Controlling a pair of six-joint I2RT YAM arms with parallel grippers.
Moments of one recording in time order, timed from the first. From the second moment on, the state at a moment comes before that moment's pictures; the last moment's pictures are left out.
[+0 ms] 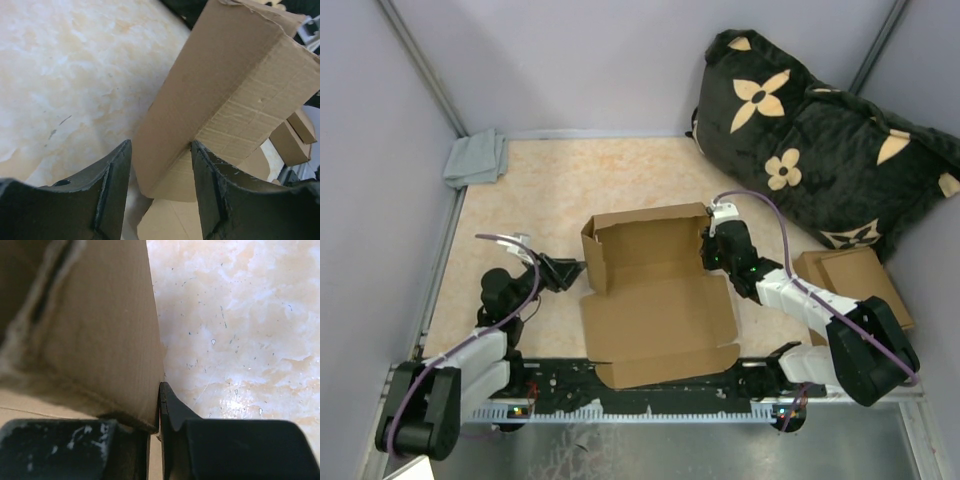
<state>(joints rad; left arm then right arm) -0.15 0.94 0.04 0.84 0.52 -0.60 0.51 1.24 0.56 0.09 0.12 0.27</state>
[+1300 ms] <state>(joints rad) -0.56 1.19 0.48 0.41 -0.07 -0.31 0.53 1.21 0.55 0.10 0.10 0.25</state>
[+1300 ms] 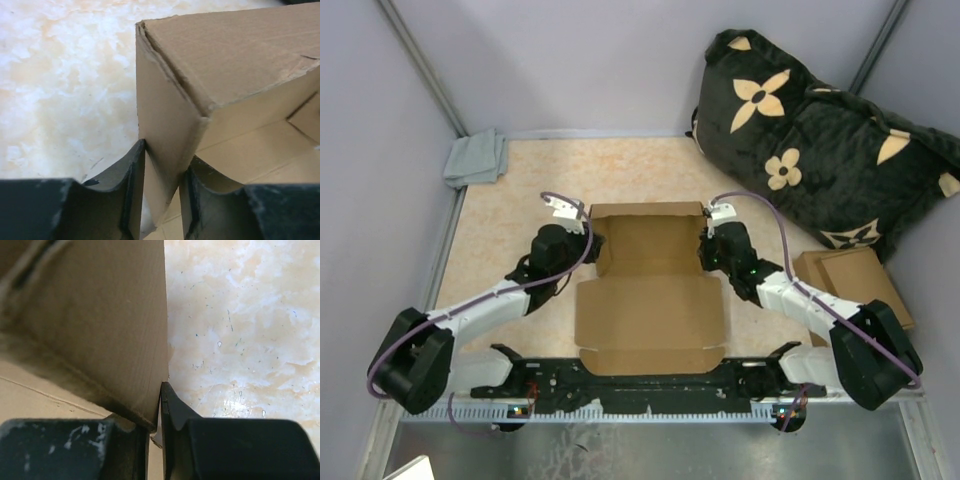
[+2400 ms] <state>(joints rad) -0.89 1.42 0.96 -0.25 -0.83 -0.40 0.60 1.32 0.78 -0.20 0.26 0.48</state>
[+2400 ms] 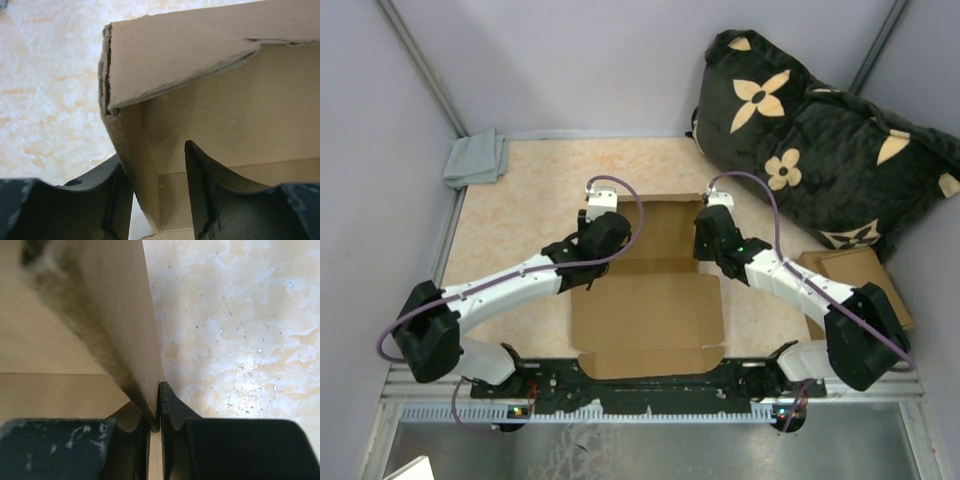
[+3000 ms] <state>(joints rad) -0.85 1.22 0.96 -0.49 -0.66 -0.52 0.59 1.50 0.97 -0.33 0.18 0.58</state>
